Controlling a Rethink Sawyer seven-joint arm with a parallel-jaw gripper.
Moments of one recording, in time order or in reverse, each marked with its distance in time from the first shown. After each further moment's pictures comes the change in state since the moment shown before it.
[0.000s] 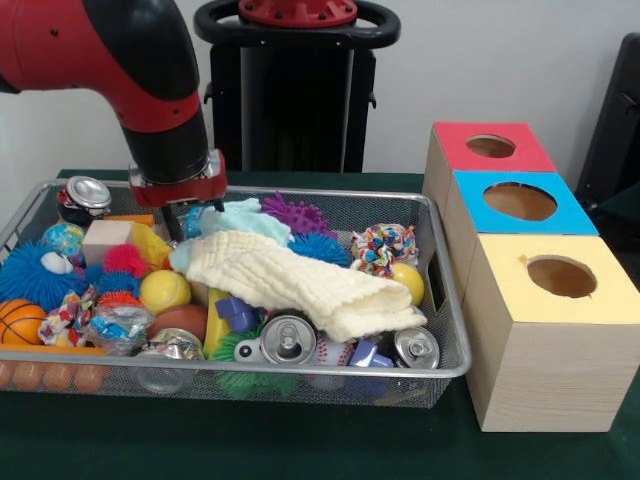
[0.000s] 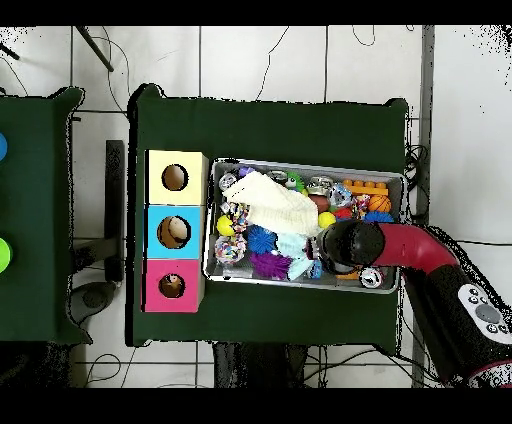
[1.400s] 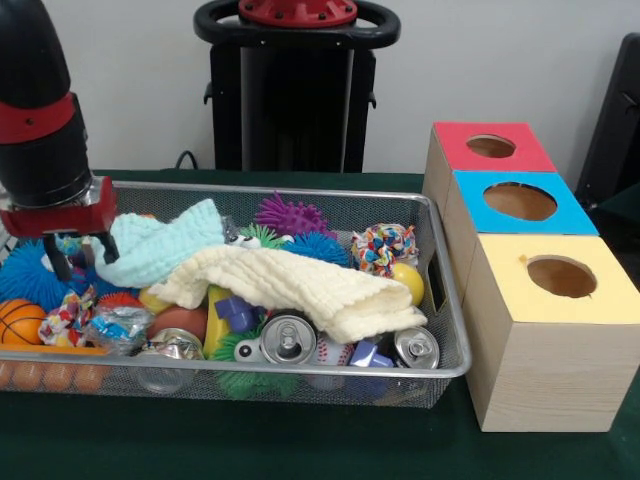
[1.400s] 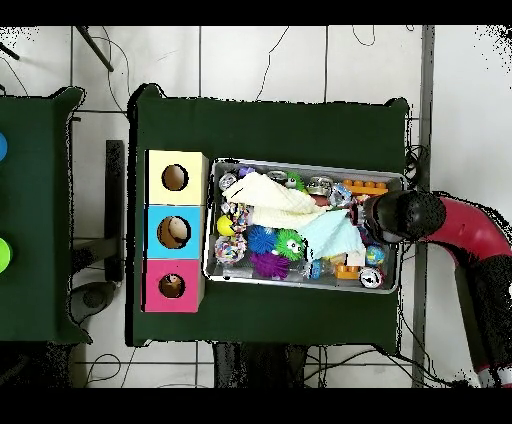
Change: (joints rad) arm -0.104 0.071 0.076 -0.264 -0.004 0.082 -0.093
